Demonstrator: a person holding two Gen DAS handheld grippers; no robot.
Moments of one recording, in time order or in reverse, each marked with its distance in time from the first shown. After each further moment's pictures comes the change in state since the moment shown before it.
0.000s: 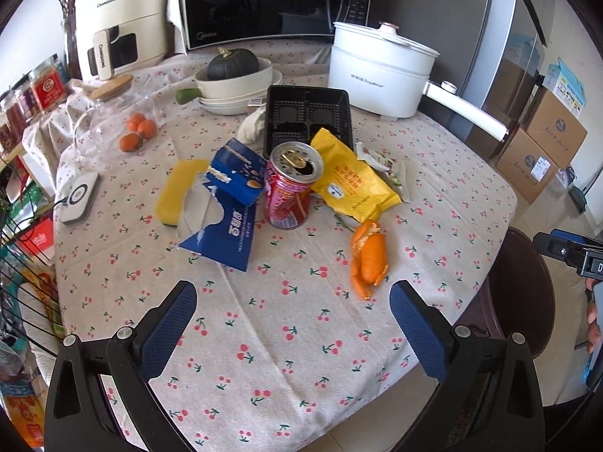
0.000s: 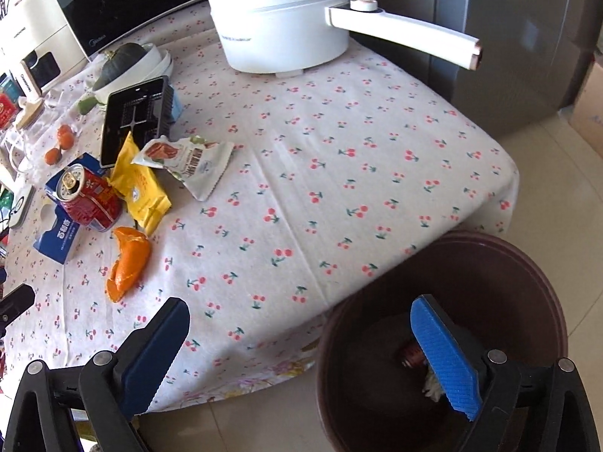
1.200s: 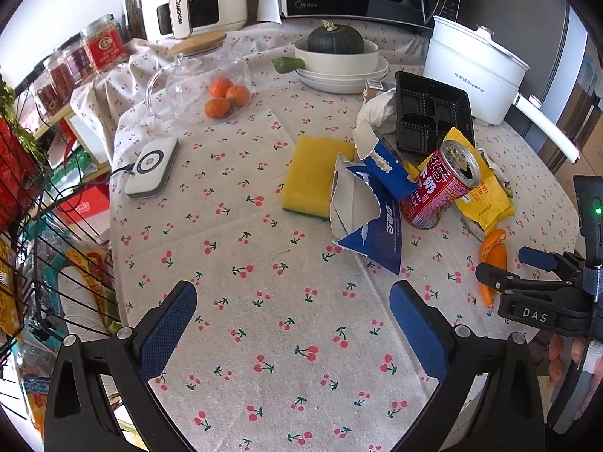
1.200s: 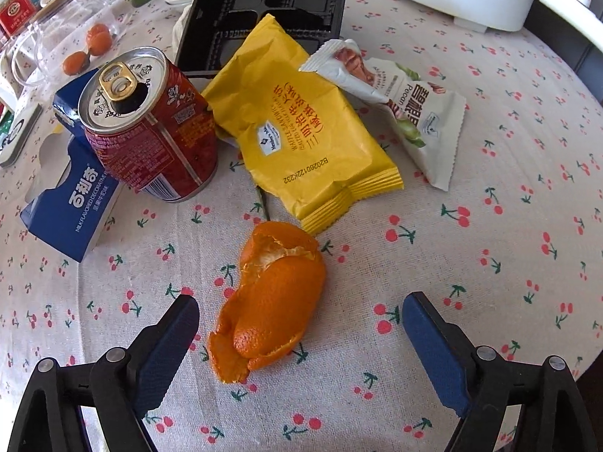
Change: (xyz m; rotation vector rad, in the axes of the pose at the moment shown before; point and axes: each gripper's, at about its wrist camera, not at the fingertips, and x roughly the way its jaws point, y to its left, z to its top) left arm 0.027 0.099 0.004 -0.101 0.071 0.166; right arm 0.135 0.161 0.012 -0.178 0.136 -0.010
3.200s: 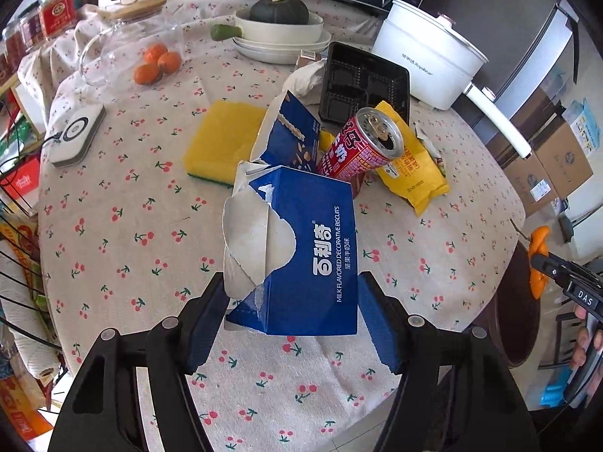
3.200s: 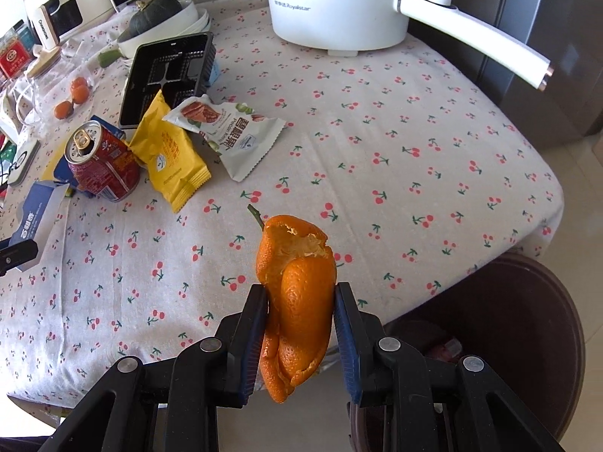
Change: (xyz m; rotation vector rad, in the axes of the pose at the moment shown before) left arm 0.001 -0.036 -0.007 -0.042 0.105 -0.254; right arm -0.104 -0.127 -0.043 0.078 -0.074 0.005
